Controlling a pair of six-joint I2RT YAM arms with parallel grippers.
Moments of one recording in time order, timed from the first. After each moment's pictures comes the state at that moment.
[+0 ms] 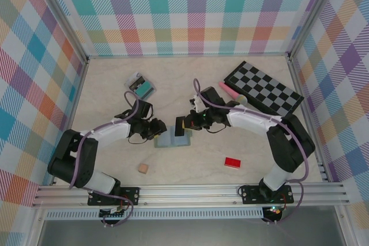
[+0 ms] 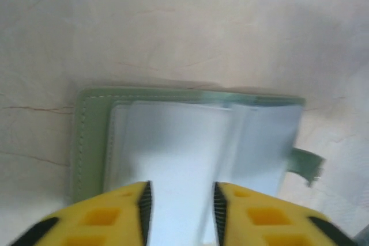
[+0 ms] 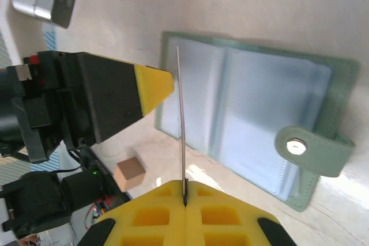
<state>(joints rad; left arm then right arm) -0.41 1.45 0.73 -0.35 0.34 -0.80 0.67 1.64 1.04 -0.29 -0.60 0.71</state>
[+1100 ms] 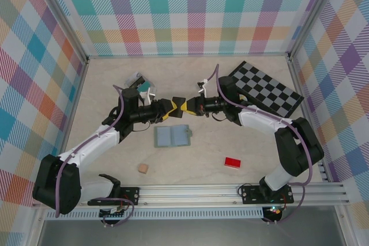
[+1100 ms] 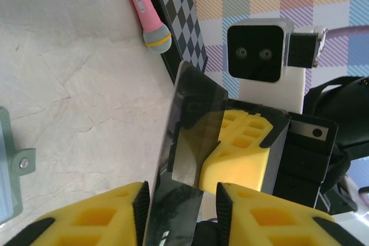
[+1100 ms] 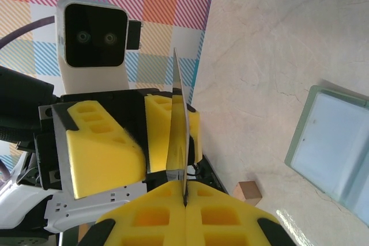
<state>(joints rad) -0.40 1.22 0.72 0.09 0.70 -1.11 0.54 1.58 0.94 0.22 -0.95 1.01</state>
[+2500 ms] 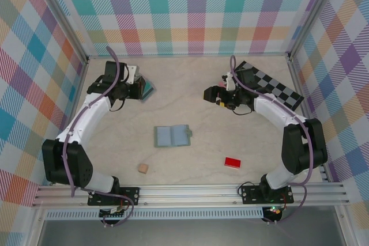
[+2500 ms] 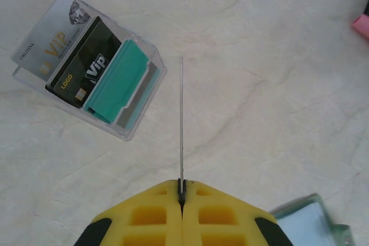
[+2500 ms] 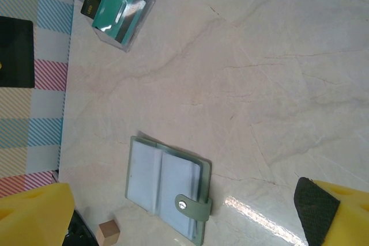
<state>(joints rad) -0.14 1.46 1.24 -0.63 0.17 -0.04 0.30 1.58 1.09 -0.38 -0.65 0.49</state>
